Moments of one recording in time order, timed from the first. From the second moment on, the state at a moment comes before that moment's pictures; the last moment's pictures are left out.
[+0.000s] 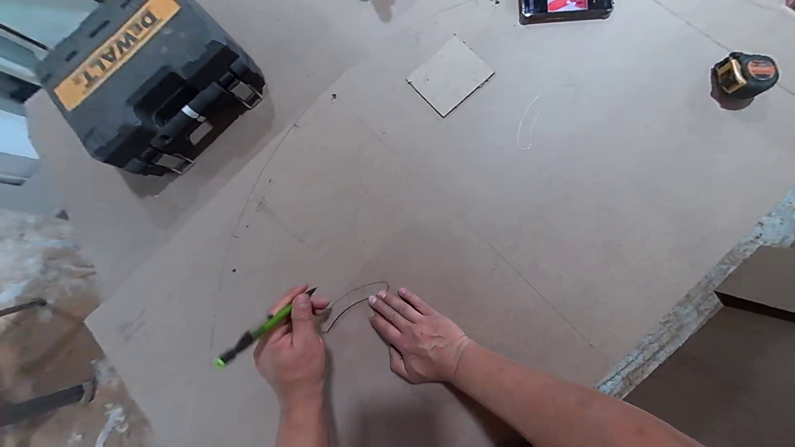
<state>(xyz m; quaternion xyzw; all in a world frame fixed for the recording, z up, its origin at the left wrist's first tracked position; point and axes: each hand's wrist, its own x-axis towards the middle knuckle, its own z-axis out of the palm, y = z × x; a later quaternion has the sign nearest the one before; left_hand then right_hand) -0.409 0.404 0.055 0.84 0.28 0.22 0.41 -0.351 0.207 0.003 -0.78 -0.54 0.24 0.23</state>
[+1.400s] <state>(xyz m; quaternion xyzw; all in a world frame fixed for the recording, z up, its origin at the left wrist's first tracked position) -0.520 0.361 -0.005 0.83 0.38 0.27 0.31 -0.349 0.258 -0.012 -0.78 -0.60 0.04 0.19</state>
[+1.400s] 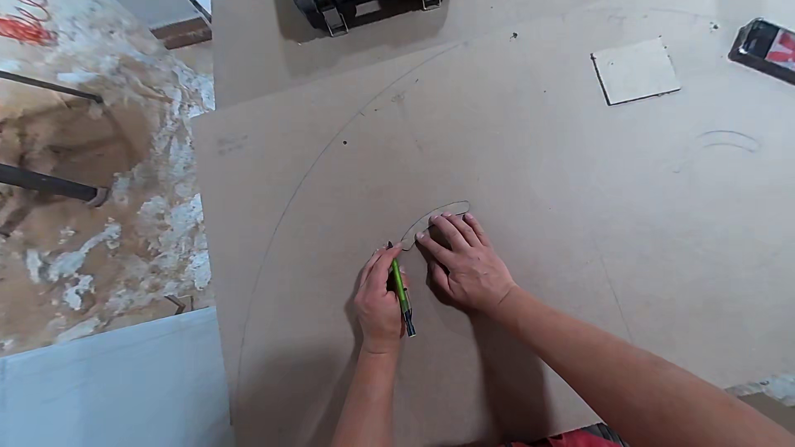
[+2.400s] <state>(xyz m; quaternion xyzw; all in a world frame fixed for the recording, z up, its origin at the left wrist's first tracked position) -0.502 0.350 -0.001 0.76 0.45 0.34 0.31 -0.348 0.257 -0.011 -0.78 -0.60 0.06 0.16</state>
